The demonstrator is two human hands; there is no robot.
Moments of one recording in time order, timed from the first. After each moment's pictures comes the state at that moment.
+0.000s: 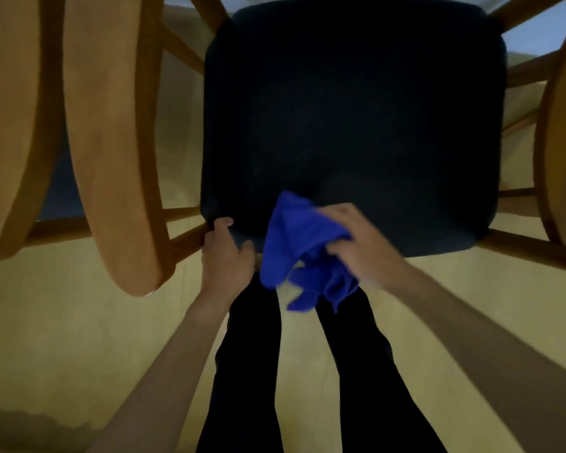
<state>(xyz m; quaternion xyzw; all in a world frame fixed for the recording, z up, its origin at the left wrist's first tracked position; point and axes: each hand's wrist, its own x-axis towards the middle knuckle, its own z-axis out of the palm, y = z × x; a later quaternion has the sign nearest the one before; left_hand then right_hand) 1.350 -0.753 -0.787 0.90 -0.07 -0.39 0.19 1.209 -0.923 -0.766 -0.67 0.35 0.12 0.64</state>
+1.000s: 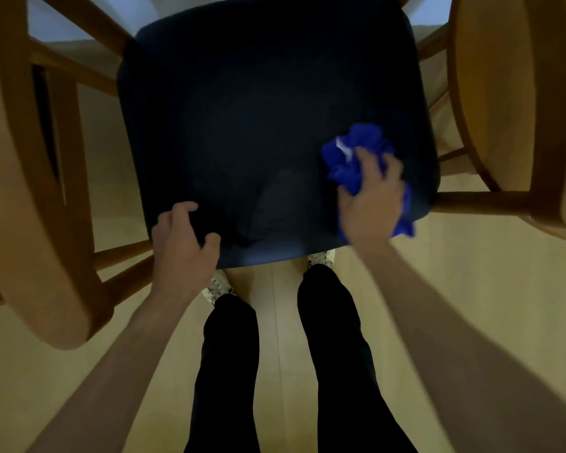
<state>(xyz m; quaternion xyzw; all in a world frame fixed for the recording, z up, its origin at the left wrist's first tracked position) 1.368 -0.791 -0.770 0.89 -0.27 -0.33 0.15 1.172 -0.960 -0.801 -0.74 0.63 0.01 0.22</state>
